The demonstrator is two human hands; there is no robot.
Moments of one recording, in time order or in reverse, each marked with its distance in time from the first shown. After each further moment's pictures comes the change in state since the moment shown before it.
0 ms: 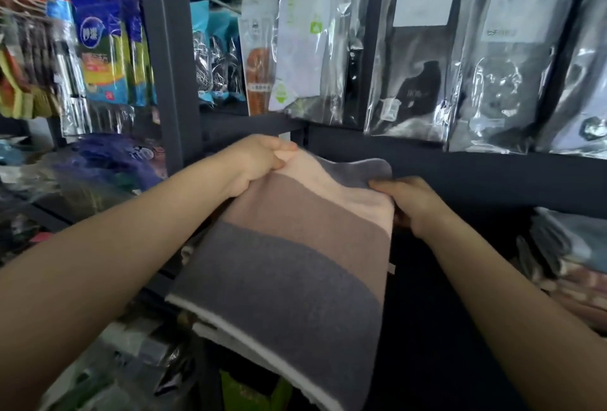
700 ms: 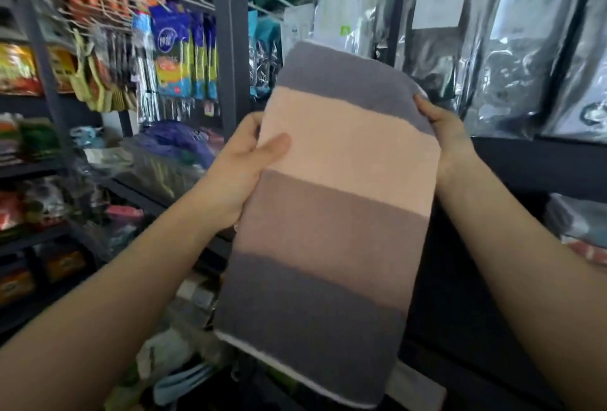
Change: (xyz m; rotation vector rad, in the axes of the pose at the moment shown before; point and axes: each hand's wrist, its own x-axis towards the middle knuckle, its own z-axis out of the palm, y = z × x) left_hand -0.159 0.000 -0.001 -0.525 0.118 0.382; right_hand -0.100 -0.081 0.009 0.883 -0.343 -0.016
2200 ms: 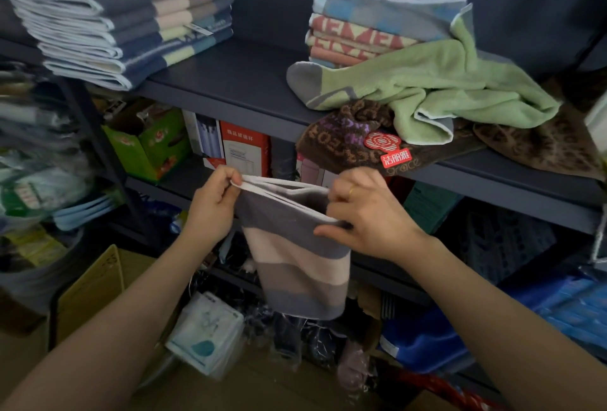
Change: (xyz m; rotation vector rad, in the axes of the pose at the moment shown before) left_hand -0.300 -0.183 0.213 0.608 -0.037 -0.193; right_hand -0.371 -0.002 -0.303 -2.076 -0.481 -0.765
